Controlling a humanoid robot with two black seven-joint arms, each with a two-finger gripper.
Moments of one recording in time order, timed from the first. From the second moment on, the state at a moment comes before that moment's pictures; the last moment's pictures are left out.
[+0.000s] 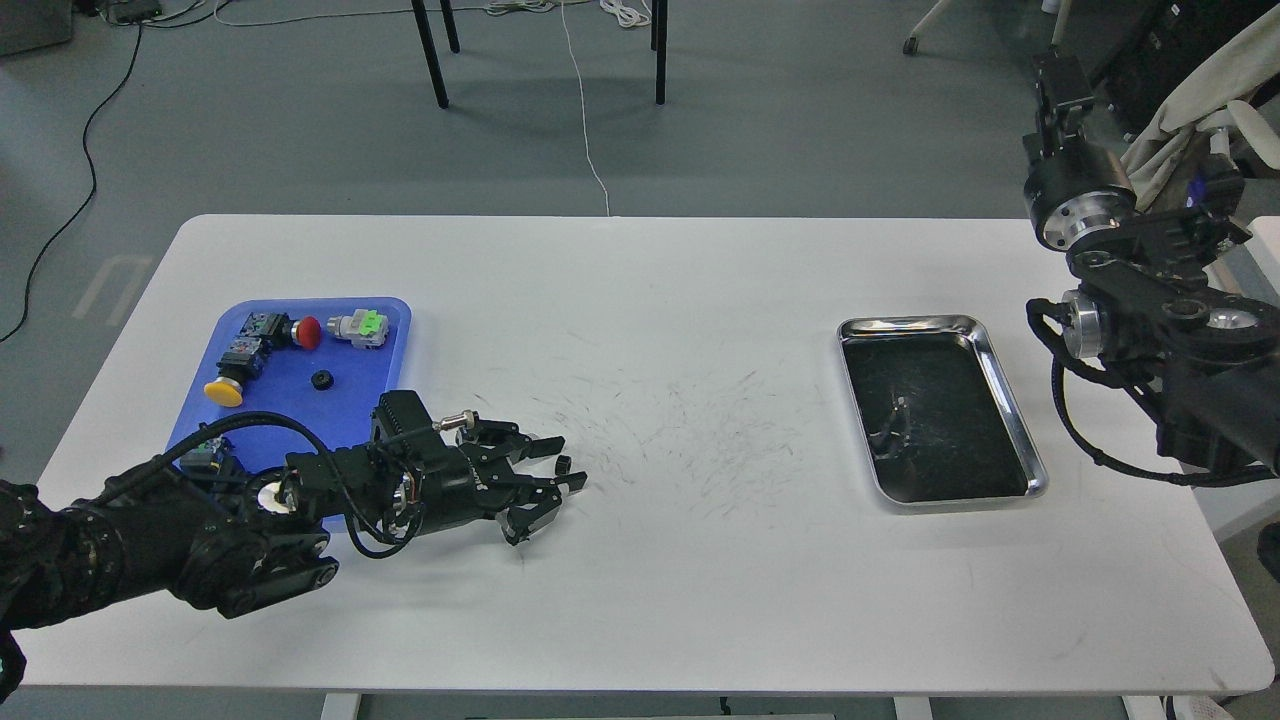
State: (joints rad) left arm -0.88 0.29 0.37 -0.78 1.56 0.49 -0.49; right arm 1.02 -0.39 0.17 0.58 -0.20 -0.30 0.43
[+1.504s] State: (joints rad) left arm -0.86 0.36 0.33 -0.83 1.48 0.49 -0.49; right arm 1.03 -0.37 0.10 0.57 -0.20 -0.30 0.43
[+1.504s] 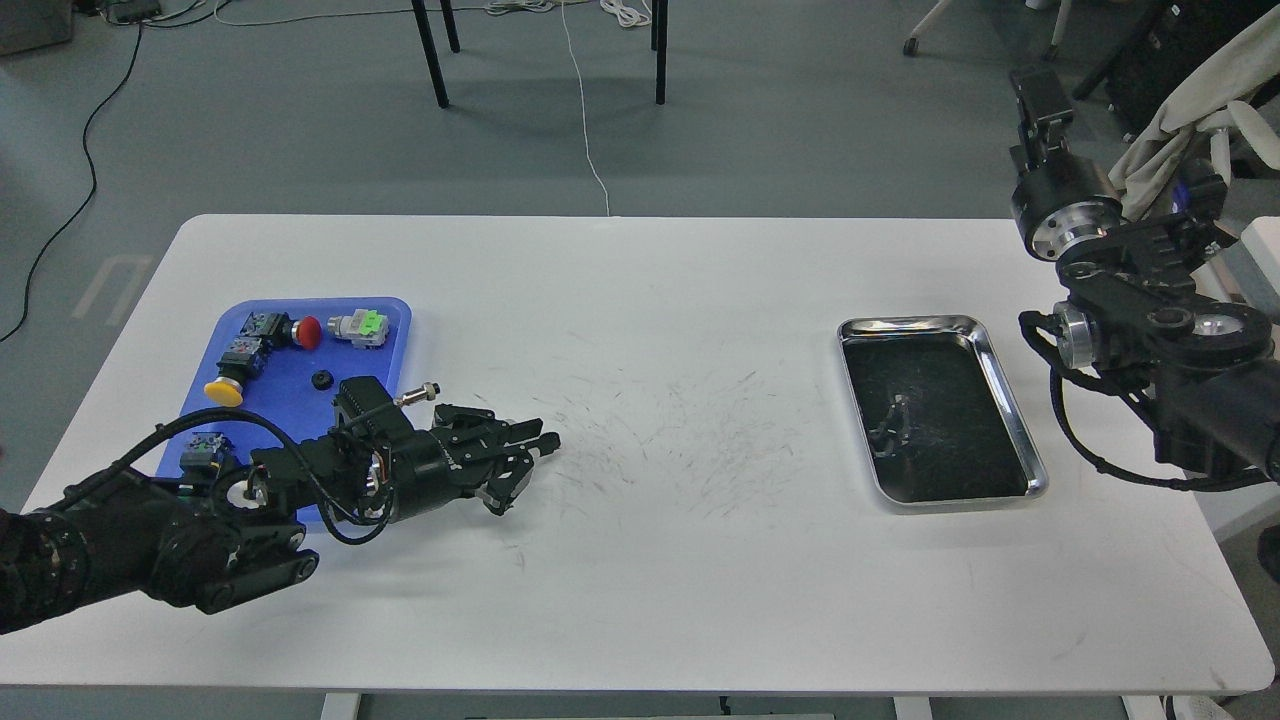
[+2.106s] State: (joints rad) left arm -0.87 0.35 0.32 -0.86 1.46 0.49 -0.49; right arm 1.03 -0.38 0.10 0.57 -0.20 -0.30 0.43
